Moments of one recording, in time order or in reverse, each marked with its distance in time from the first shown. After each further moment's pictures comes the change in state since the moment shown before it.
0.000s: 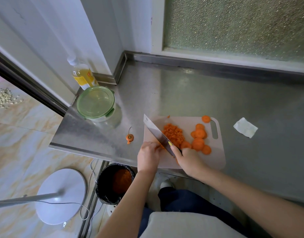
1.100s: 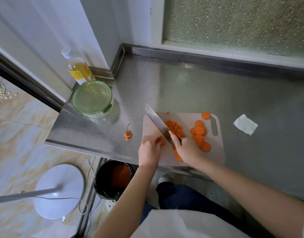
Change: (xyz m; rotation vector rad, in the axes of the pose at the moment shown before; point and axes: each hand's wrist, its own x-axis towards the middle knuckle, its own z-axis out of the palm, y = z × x) left_hand 0.008 0.006 0.005 -0.069 -0.001 -0.012; right_hand 0.025 -0.003 0.001 0.067 0.077 0.061
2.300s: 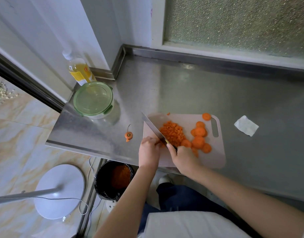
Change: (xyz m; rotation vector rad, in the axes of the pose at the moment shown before) left_hand 0.002 0.004 -0.004 -0.005 -0.007 -0.031; right_hand -0.020 -0.004 0.013 -0.198 0.010 -0.046
